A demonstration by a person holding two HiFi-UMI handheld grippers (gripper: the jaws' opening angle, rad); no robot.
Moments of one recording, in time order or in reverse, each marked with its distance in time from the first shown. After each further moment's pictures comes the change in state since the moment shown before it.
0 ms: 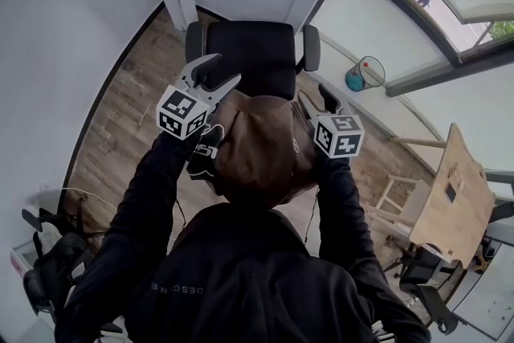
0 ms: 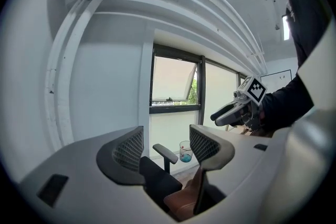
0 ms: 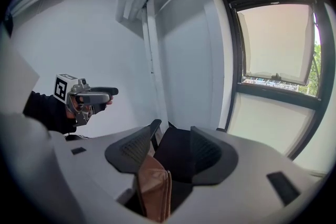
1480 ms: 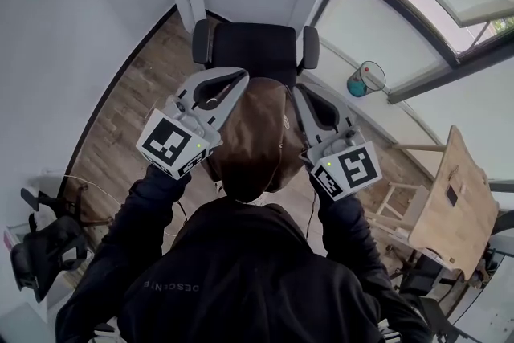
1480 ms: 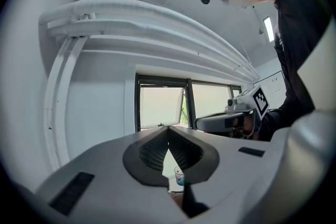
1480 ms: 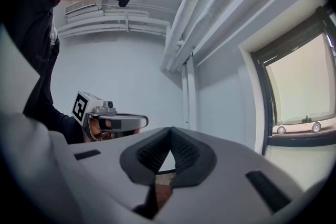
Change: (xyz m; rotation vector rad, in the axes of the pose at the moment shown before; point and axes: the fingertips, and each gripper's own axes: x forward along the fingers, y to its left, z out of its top) left arm -0.089 -0.158 0.154 0.102 -0.220 0.002; right arm -0.178 0.132 0.117 -0.208 -0.503 0.308
